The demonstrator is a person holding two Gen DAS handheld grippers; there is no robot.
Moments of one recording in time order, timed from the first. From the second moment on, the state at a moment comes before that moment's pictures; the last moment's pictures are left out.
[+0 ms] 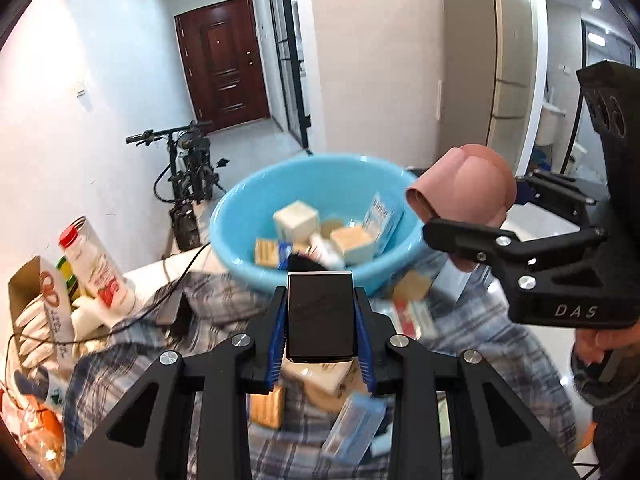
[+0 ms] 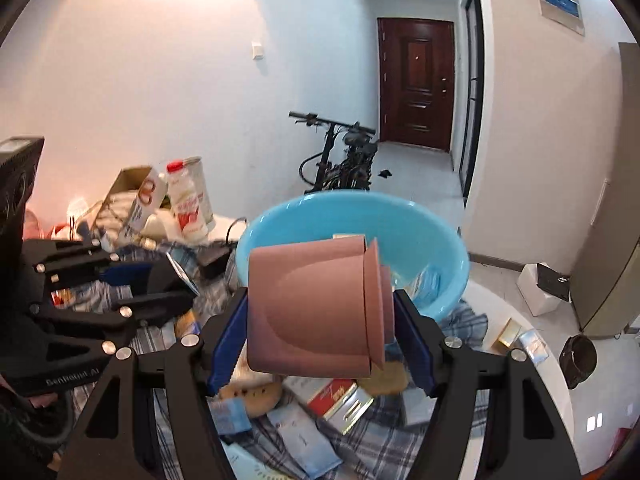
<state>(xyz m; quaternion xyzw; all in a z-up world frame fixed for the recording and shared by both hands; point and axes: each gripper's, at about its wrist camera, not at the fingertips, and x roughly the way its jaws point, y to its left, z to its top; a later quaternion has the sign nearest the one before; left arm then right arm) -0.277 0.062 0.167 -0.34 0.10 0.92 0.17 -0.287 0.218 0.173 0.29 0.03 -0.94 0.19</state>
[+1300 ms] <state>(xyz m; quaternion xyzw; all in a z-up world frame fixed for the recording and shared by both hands) -0.462 0.058 0.125 -0.37 0.02 0.92 0.13 -0.408 0.263 0.115 0.34 -0.07 -0.93 0.06</state>
